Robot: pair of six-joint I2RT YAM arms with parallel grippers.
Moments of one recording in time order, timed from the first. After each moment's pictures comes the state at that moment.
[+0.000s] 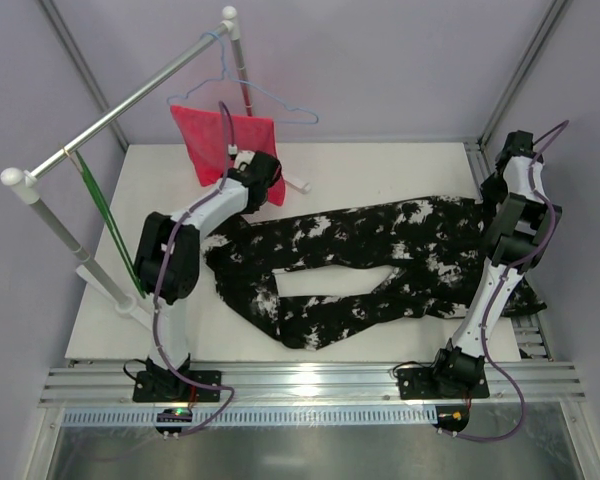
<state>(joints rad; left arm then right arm) -0.46 2.03 1.61 -0.71 -0.66 -0.46 -0.40 2.36 2.05 -0.78 0.20 0.51</state>
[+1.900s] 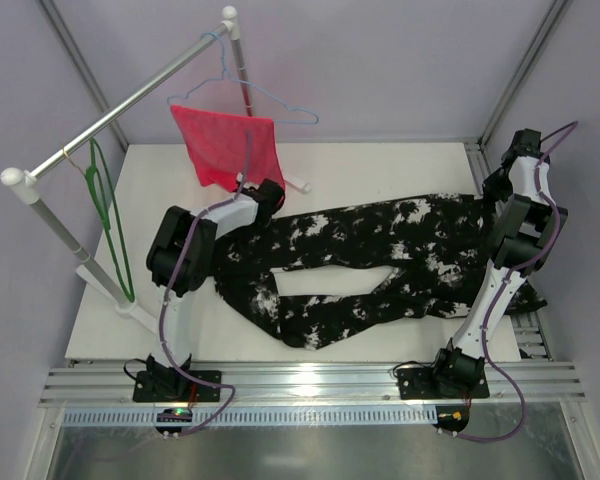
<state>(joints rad) -0.47 2.12 1.49 -0.74 -0.76 -0.38 -0.42 2.31 2.01 -0.76 0.10 0.52</state>
